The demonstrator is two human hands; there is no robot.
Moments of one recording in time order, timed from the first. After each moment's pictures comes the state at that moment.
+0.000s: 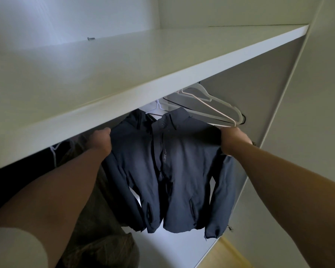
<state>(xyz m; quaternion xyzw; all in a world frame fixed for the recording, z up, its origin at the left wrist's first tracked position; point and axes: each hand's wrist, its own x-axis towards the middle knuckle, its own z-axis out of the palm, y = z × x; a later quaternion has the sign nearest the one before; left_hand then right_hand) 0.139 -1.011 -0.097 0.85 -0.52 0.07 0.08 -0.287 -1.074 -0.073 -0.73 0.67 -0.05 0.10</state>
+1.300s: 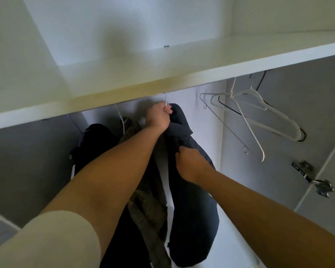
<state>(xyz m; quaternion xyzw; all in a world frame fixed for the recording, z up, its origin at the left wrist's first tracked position) 0.032 -0.966 -0.017 0.80 -0.37 -0.01 0.47 -0.158 -0.930 -0.067 -0.93 0.29 -0.11 0.19</state>
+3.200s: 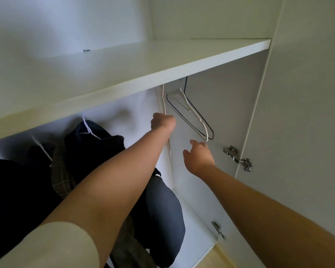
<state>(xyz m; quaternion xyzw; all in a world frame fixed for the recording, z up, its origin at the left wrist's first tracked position) -0.134 -1.087 -0.029 0.78 -0.34 -0.26 0.46 -0.274 -1.025 -0.088 -0.74 0.59 -0.21 0.27</state>
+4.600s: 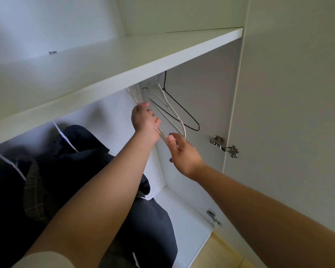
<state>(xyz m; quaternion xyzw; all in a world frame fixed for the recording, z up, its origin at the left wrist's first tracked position) -0.144 -1.060 -0.016 0.47 -0.19 -0.46 0.73 -0.272 -1.001 -0.095 -0.71 0.49 -0.35 0.37</state>
